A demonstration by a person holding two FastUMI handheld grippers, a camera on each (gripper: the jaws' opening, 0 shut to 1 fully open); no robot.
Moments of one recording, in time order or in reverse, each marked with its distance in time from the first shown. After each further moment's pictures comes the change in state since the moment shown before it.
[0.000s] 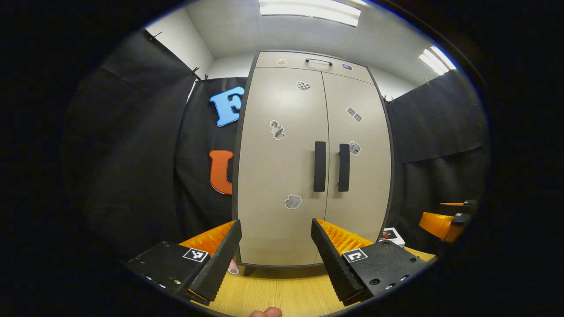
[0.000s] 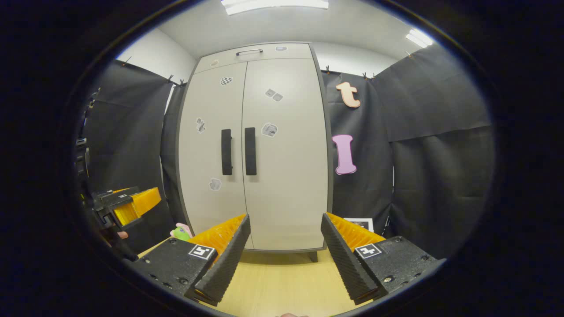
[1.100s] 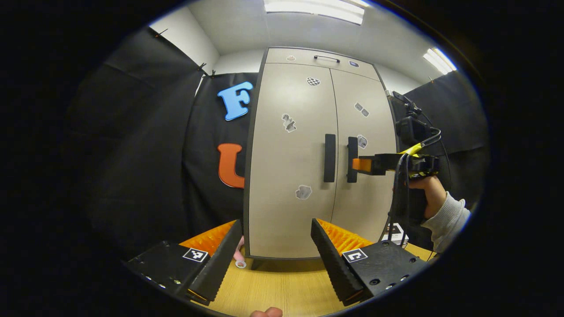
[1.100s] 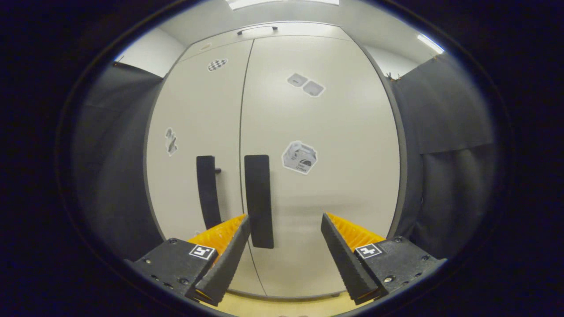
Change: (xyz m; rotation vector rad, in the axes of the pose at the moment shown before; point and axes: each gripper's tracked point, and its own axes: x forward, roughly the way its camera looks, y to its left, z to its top) left arm -0.018 0.026 -0.019 -0.015 0.037 0.049; right arm 0.225 0.052 0.087 -0.022 -0.003 0.012
